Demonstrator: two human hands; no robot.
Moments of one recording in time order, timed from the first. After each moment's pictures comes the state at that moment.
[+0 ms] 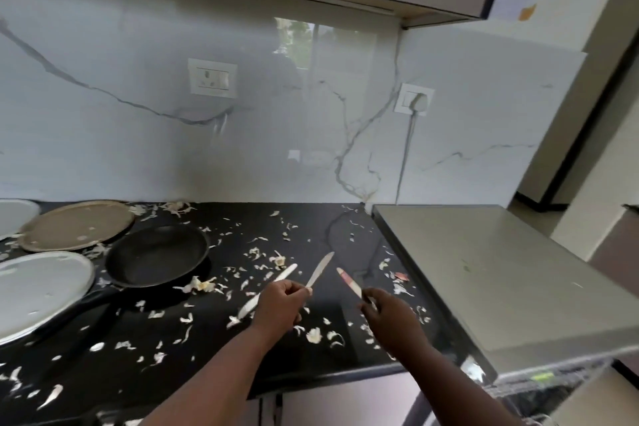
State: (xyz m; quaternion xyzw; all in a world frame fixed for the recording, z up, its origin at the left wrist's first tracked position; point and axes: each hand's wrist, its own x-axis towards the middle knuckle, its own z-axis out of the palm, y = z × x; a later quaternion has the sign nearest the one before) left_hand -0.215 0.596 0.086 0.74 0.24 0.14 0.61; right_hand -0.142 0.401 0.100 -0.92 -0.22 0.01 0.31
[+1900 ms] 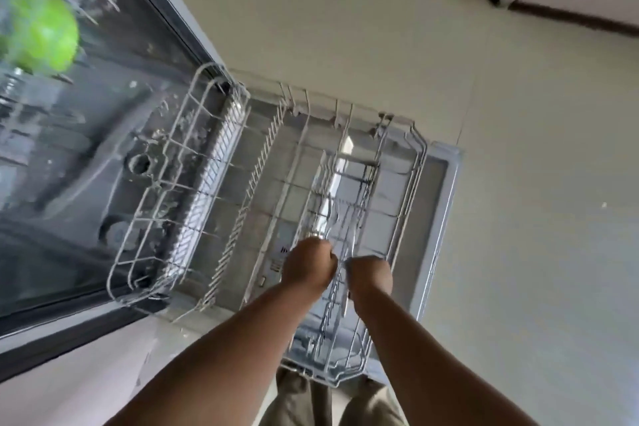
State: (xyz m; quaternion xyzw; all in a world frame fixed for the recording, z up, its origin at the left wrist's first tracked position) left_hand -0.105 -0.116 -0.427 0.90 -0.20 -0.37 0.09; right_hand -0.172 -0.188 -0.431 -0.52 0.65 0.19 0.51
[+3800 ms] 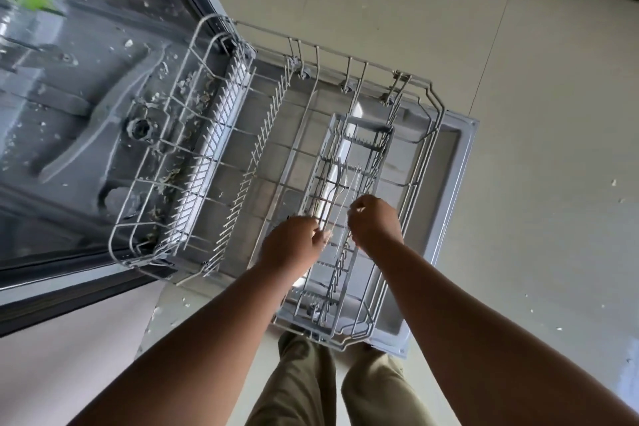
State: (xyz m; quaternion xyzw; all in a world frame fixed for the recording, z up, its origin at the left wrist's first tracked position) left_hand -0.107 -0.053 -0.439 0.90 -0.27 -0.32 0.10; right_hand -0.158 -0.196 -0.445 -0.75 0.46 0.20 0.43
